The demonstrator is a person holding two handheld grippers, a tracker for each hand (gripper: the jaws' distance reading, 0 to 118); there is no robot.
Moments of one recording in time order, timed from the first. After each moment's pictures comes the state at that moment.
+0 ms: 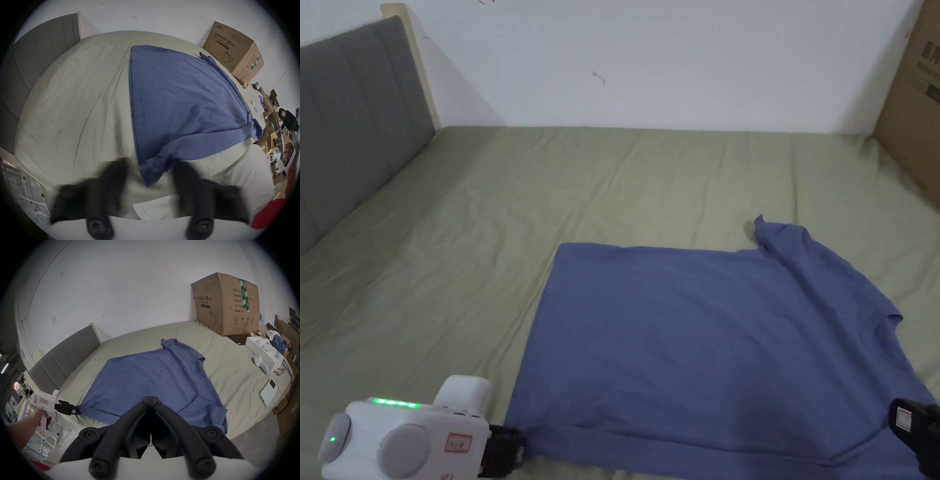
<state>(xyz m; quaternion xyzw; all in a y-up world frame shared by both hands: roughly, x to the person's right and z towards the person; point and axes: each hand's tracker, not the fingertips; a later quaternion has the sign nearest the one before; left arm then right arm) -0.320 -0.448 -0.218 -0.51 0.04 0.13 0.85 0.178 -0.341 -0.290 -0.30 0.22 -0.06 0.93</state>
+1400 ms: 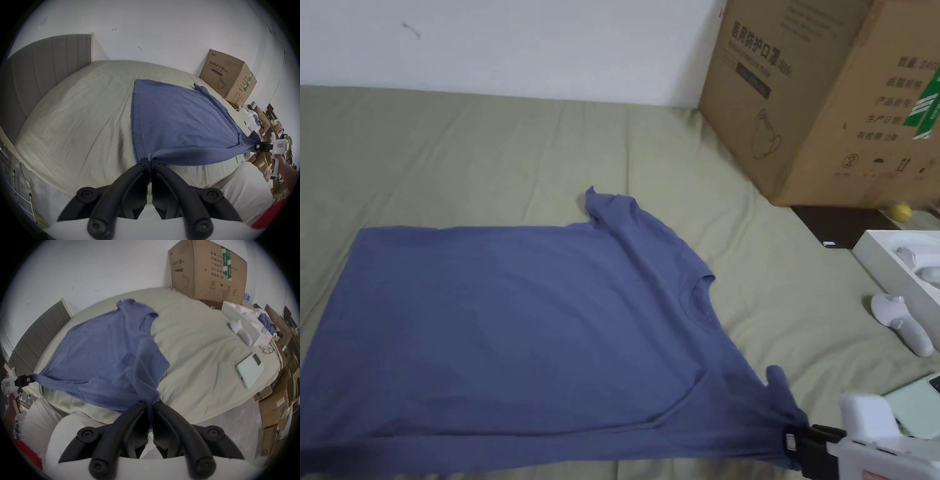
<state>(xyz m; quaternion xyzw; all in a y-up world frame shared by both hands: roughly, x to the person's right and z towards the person) -0.289 -0.406 -0.177 -0.36 0.07 0.14 0.92 0.309 -0.426 -0.337 -0.43 0.13 0.00 0.89</state>
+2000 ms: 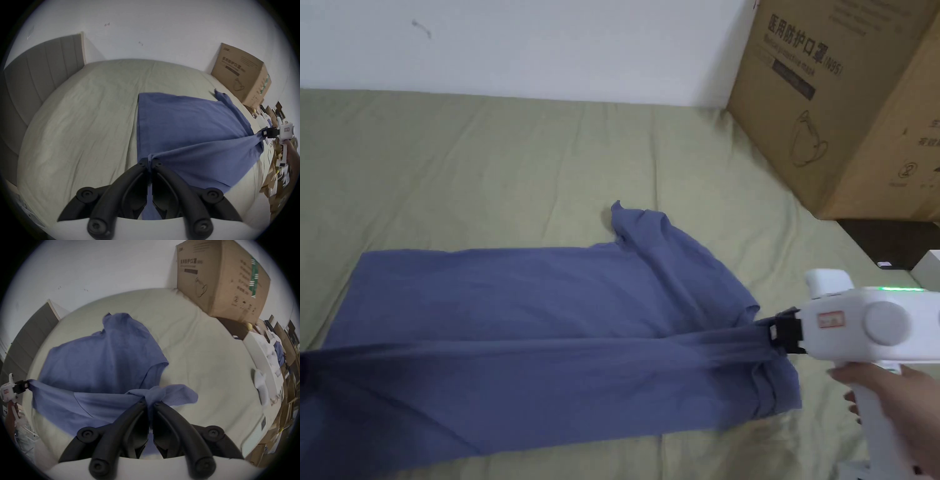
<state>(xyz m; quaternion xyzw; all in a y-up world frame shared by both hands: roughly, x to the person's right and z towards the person) -0.364 -0.428 -0.388 -0.41 0.08 0.13 0.90 0.216 -0.419 -0.583 -0.47 0.11 0.04 0.88</state>
